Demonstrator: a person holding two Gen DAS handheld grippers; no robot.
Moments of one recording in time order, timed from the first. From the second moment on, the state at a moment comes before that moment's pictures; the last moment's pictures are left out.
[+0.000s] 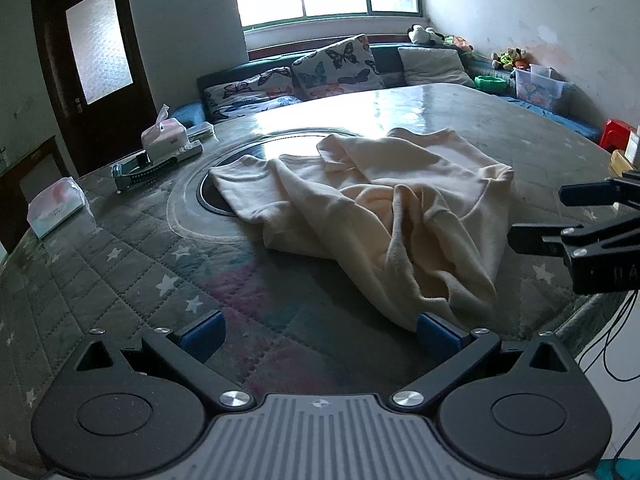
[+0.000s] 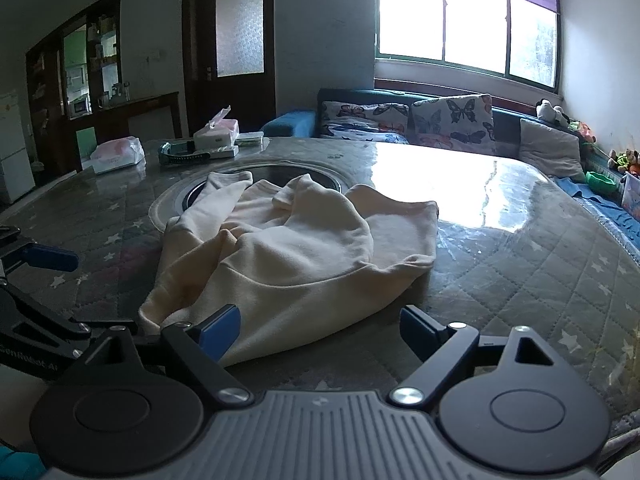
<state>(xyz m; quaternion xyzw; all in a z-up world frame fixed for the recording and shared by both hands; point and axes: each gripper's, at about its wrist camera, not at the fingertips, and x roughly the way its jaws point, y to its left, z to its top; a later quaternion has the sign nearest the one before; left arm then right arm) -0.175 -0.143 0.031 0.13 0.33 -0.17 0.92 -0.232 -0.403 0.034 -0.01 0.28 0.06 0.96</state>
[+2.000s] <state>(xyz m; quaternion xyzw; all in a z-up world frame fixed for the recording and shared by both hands) -0.144 -0.133 0.048 0.13 0.33 -0.18 0.92 -0.194 -0.392 0.048 -0.02 0.29 0.10 0.95</state>
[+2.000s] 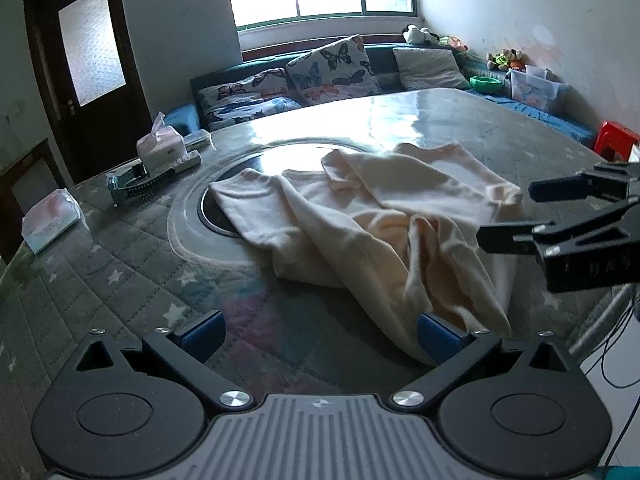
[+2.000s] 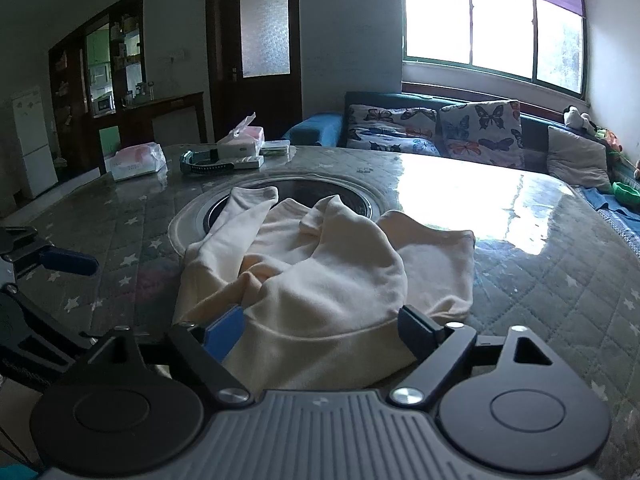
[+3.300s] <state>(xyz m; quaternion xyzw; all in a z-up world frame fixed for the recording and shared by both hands) 0.044 -0.165 0.026 0.13 0.38 -0.16 0.90 -0.001 -0.386 0.032 -0.07 0.35 0.13 0.93</state>
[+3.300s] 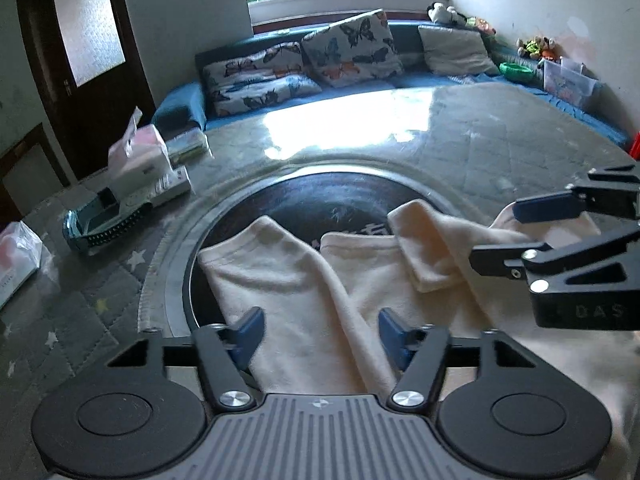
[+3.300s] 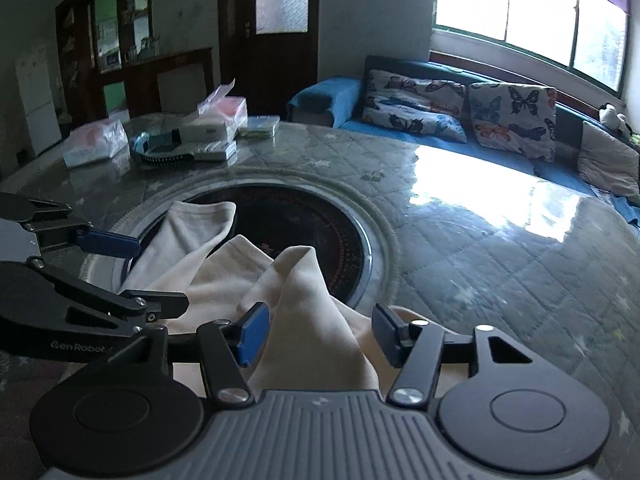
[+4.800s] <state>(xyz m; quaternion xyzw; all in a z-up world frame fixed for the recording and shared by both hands) -0.022 -0.105 0.060 0.08 0.33 -0.13 0.93 -0.190 -0.526 0.037 -0.04 0.31 -0.11 0.94</state>
